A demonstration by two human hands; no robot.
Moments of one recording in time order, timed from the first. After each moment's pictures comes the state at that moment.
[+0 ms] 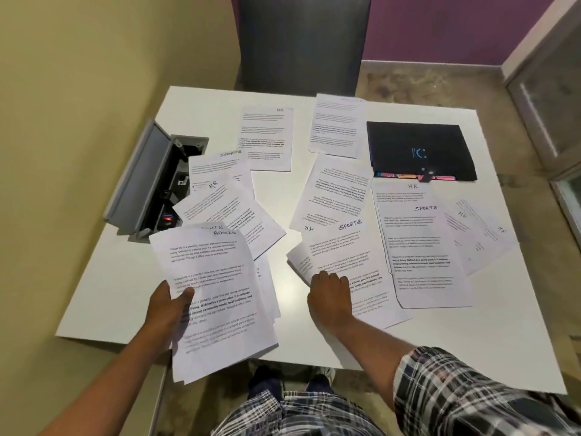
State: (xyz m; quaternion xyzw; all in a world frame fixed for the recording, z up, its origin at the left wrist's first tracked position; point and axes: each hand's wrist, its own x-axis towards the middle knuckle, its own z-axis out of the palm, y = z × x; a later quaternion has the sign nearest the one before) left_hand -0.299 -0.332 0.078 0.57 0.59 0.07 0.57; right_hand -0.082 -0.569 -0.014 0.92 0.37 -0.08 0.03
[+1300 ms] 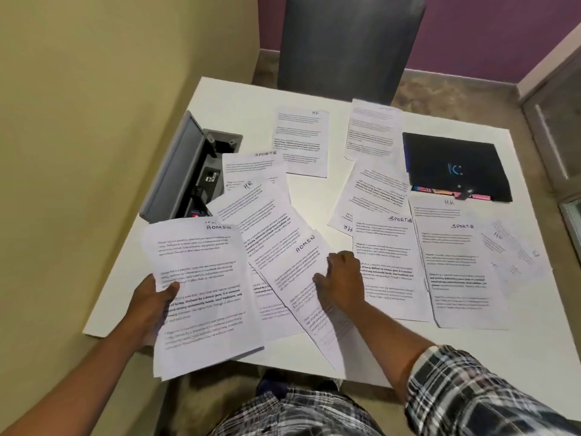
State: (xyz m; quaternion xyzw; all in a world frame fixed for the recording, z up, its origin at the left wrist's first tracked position) left_hand -0.358 -0.222 0.078 0.47 0.58 0.09 0.66; right_hand -0.068 -0.484 -0.015 0.93 0.28 -0.18 -0.17
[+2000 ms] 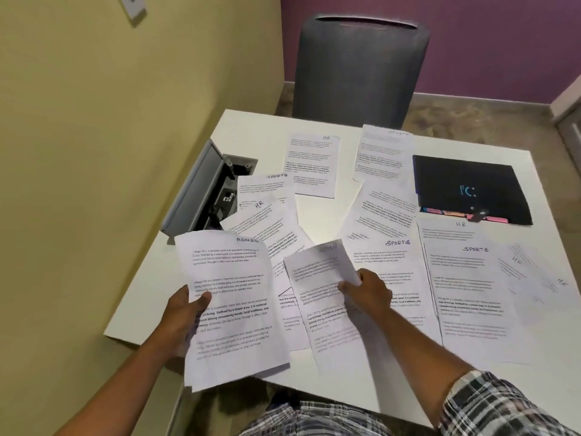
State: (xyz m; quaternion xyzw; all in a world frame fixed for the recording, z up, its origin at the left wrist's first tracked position) left_hand -0.326 -0.282 0.110 0.48 0.55 0.11 0.67; right_hand -0.019 -0.510 0.020 0.92 0.12 -0.30 -0.23
